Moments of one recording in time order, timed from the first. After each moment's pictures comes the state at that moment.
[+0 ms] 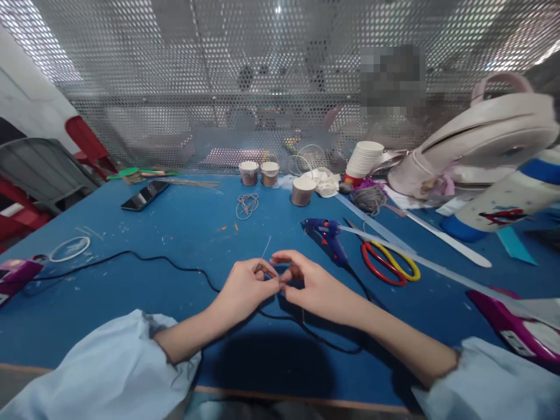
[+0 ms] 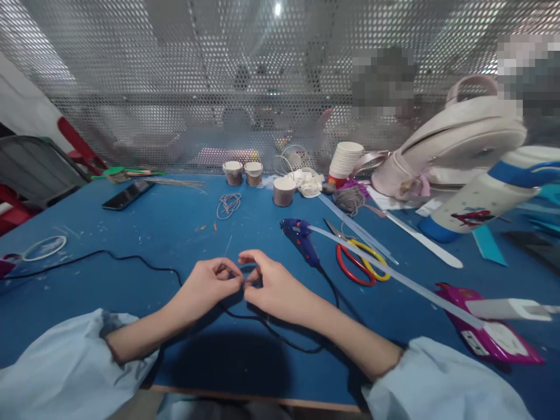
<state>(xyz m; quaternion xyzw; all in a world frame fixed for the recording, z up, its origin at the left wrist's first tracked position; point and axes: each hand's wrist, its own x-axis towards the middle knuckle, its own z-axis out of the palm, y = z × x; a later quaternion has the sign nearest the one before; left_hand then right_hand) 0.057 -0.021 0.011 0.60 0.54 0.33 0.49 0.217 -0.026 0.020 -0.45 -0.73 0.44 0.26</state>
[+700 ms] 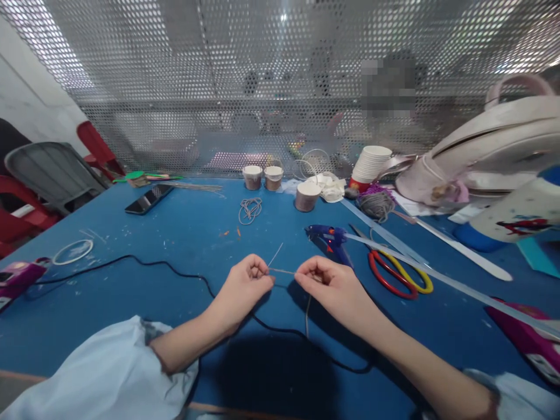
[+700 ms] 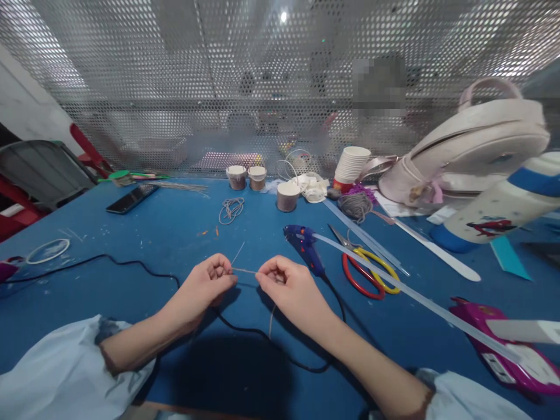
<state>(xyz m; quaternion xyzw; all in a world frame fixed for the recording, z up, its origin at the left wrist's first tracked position) 0.056 -0.015 0.010 0.48 0.52 0.40 0.59 0.230 -0.023 0.024 -0.54 -0.64 0.41 0.36</state>
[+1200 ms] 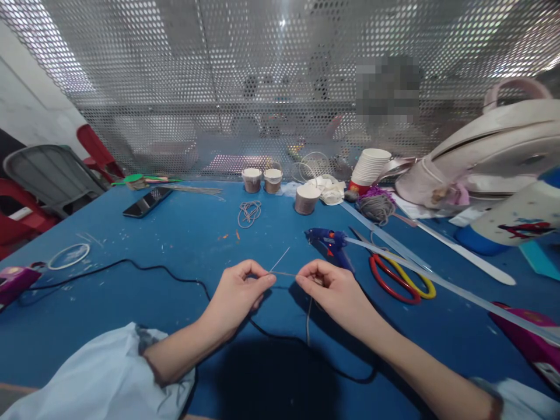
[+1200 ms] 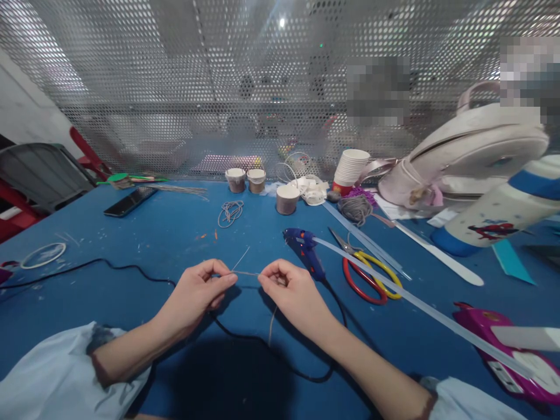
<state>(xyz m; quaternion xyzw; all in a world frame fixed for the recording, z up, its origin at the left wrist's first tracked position) 0.052 -0.015 0.011 0.46 0.51 0.42 0.60 0.234 -0.017 0.015 -0.54 -0.63 0.42 0.36</state>
